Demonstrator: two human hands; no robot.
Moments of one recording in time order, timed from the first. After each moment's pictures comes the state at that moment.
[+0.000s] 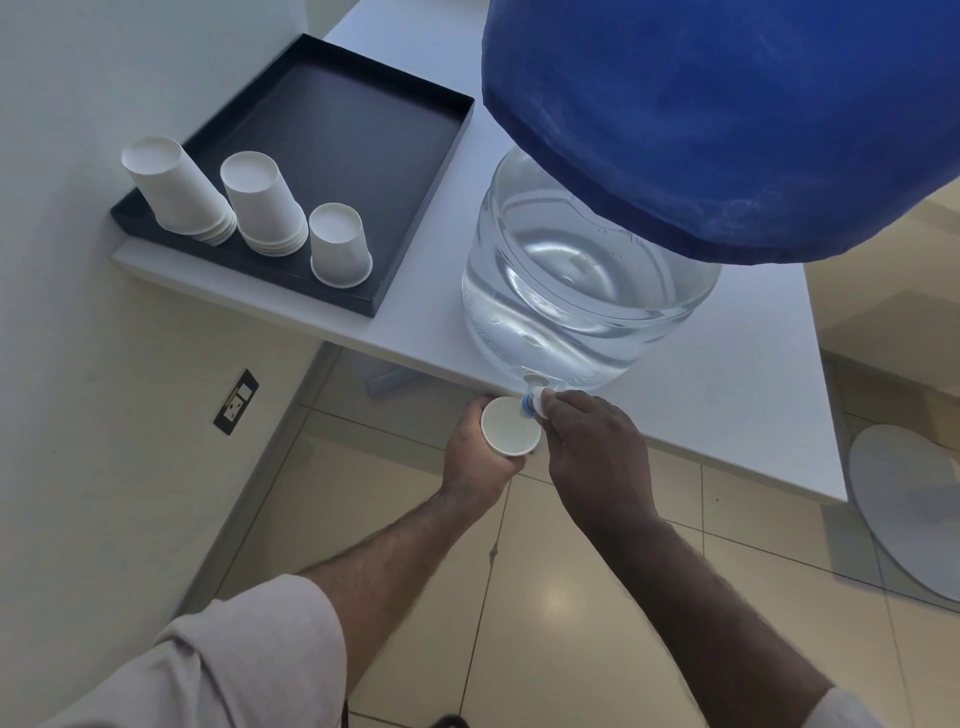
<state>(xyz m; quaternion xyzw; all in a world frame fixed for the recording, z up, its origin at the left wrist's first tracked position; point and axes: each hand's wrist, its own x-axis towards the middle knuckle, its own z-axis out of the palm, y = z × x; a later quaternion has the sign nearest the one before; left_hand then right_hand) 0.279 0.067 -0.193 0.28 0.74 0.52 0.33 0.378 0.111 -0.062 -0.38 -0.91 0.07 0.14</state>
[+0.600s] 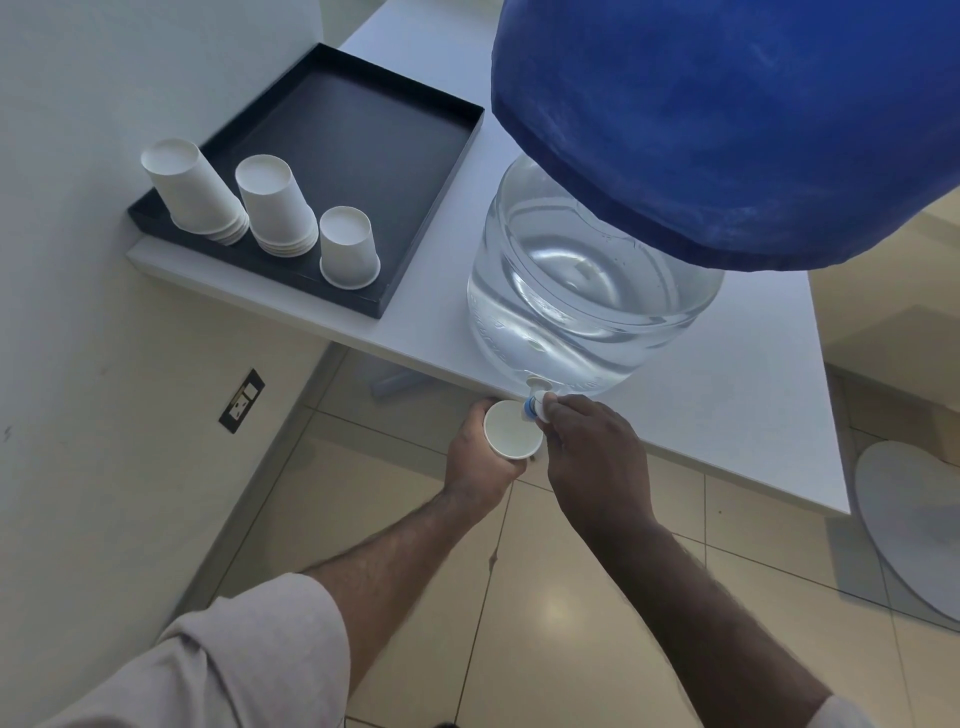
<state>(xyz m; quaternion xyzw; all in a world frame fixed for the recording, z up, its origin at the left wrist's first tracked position) 0.280 0.068 -0.191 0.28 0.73 0.53 0.32 0.376 0.109 -0.059 -0.39 -0.91 0.07 0.13</state>
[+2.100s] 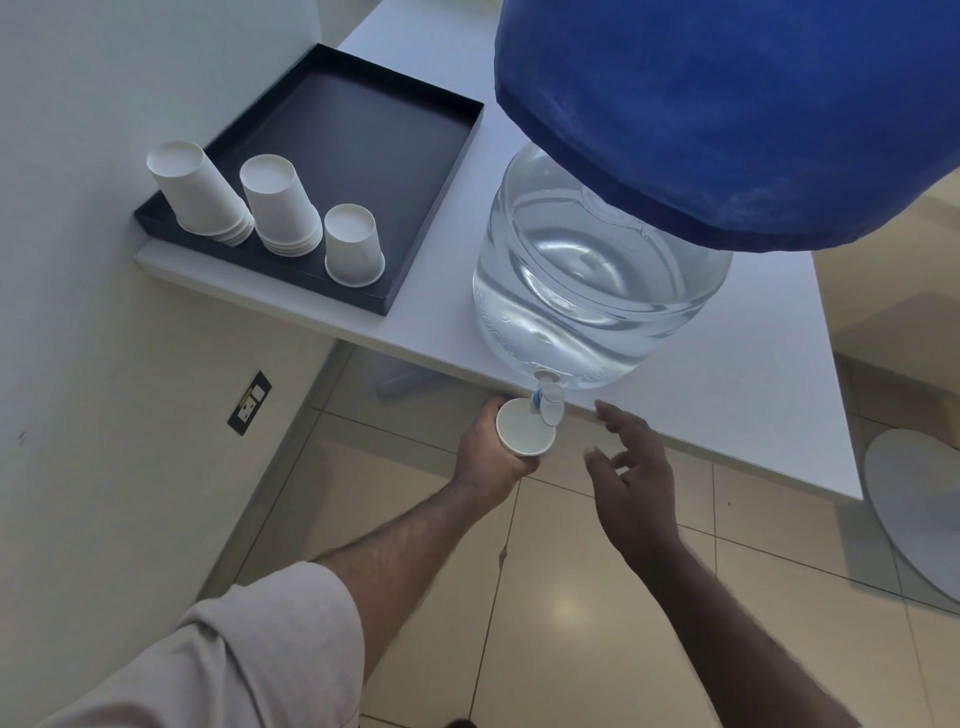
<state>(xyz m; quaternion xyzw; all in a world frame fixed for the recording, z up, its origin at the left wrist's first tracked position) 0.277 0.066 -0.187 0.27 0.72 0.51 0.38 0.424 0.109 -0.108 -0.48 -0.75 0.35 0.30</state>
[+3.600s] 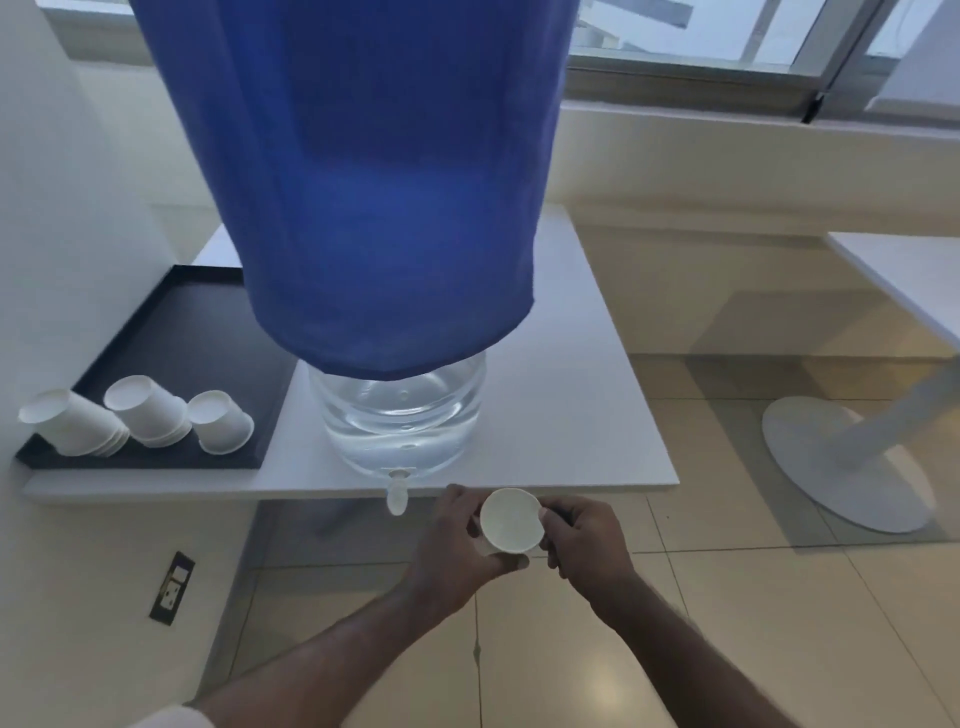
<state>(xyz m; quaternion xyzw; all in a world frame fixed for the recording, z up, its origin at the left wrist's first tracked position) 0.361 0.066 -0.061 0.55 0.65 0.41 0.33 0.524 0.111 -0.008 -0.56 -0.59 0.50 0.29</state>
